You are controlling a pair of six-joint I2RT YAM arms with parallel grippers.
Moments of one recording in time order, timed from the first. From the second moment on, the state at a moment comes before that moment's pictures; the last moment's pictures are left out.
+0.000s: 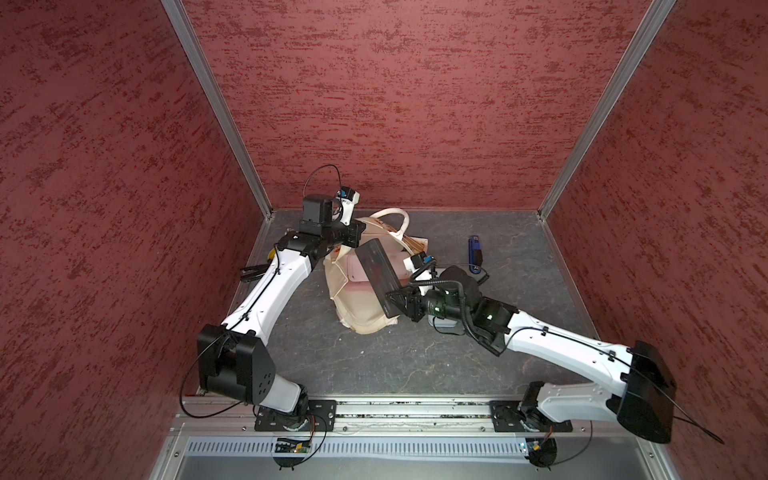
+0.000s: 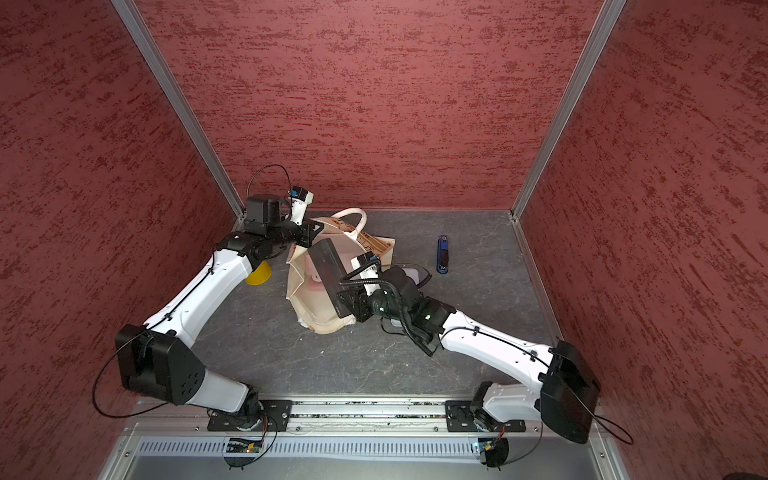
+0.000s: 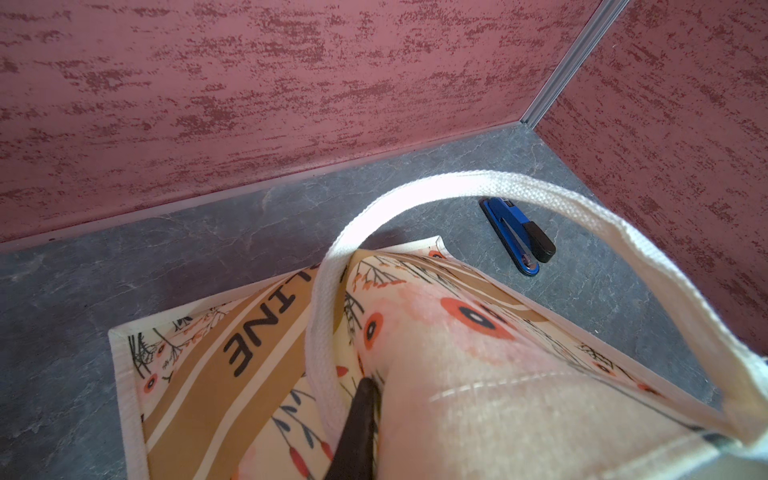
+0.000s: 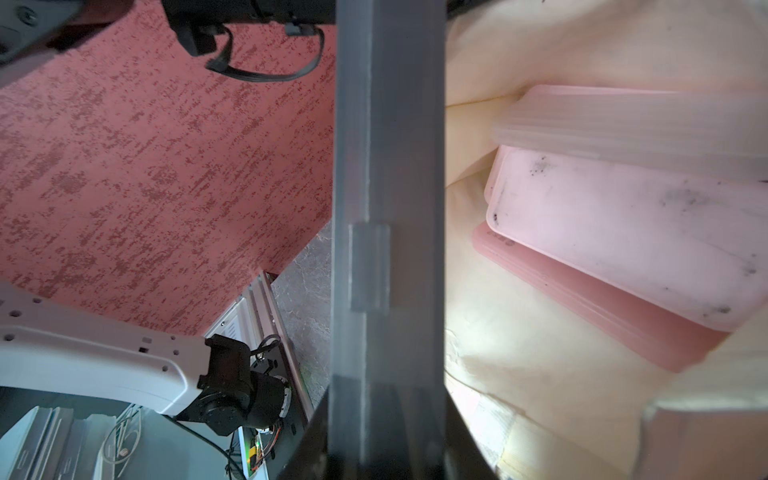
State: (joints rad) left arm -0.24 1.49 1.36 -0.43 0.34 -0.04; right arm 0.93 1.27 0.92 0.05 -0.20 0.51
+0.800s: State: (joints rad) left arm -0.24 1.49 1.36 -0.43 0.34 -0.04; right arm 0.93 1.14 0.90 0.10 0.01 0.46
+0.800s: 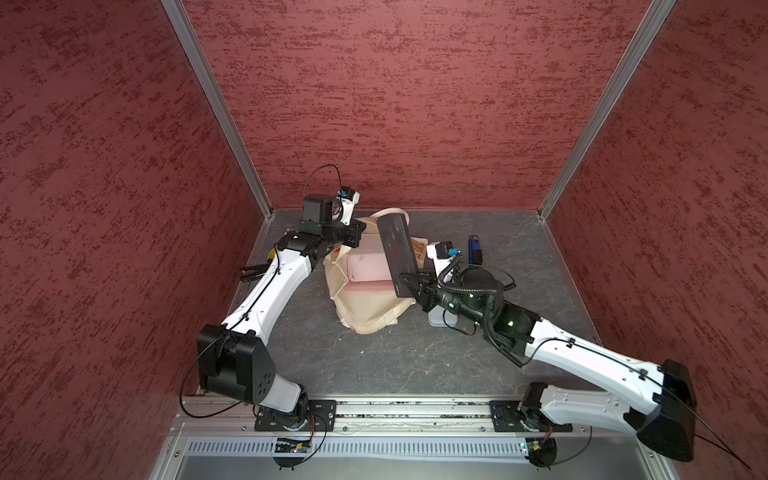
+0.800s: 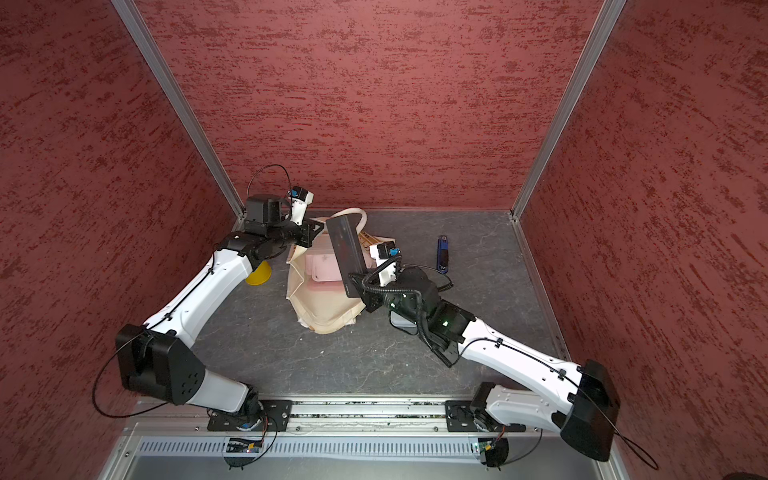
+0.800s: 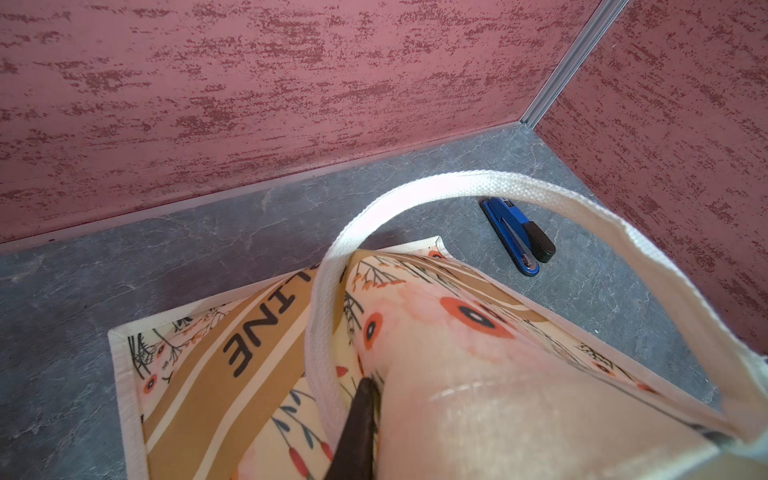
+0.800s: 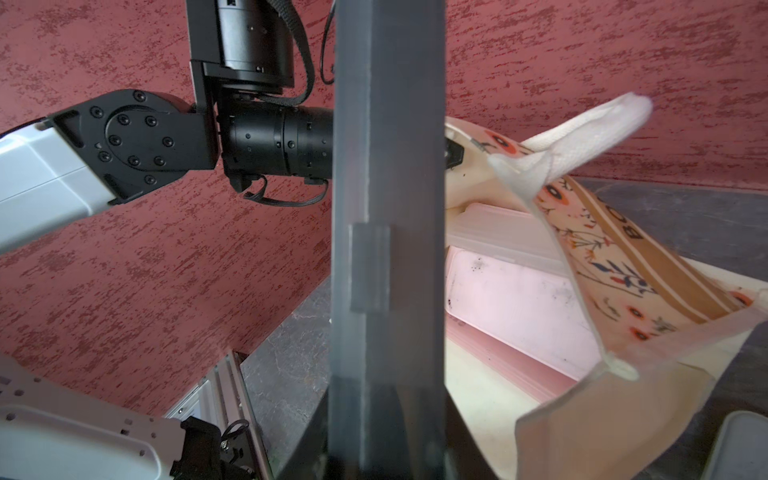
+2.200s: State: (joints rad) left arm -0.24 1.50 1.36 -0.43 0.34 -0.03; right arm 0.54 1.06 0.86 -0.13 -0.11 0.58
